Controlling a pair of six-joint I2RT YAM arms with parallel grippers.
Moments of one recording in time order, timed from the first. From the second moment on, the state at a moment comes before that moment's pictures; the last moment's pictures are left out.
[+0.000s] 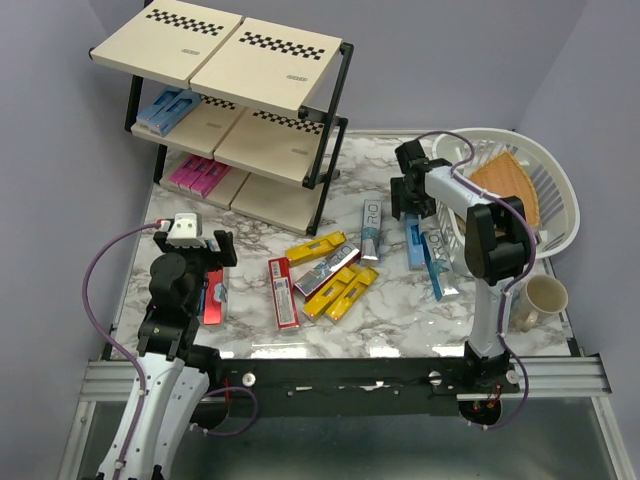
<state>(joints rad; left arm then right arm) -0.15 0.43 0.49 -0.18 -0.10 -0.09 0.30 2.08 1.60 -0.71 0.24 0.23</state>
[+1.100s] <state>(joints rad) -0.26 0.47 0.48 -0.14 -0.03 -0.07 0.29 1.90 1.43 -0.81 0.11 0.51</state>
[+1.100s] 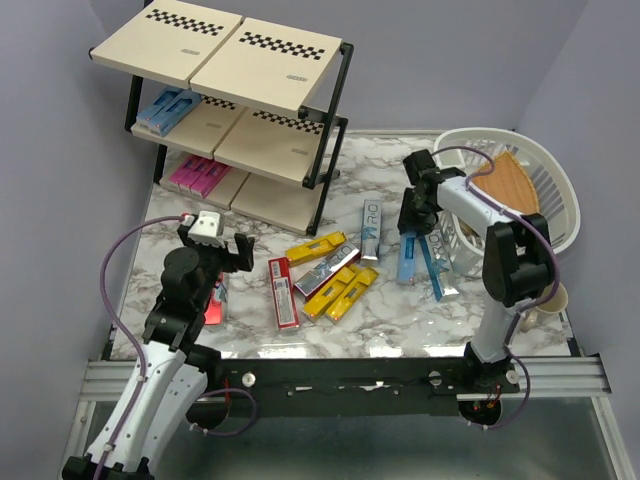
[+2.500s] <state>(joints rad) -1.32 1.60 0.96 0.32 -0.65 0.15 0.30 1.58 1.22 -0.67 -0.26 0.81</state>
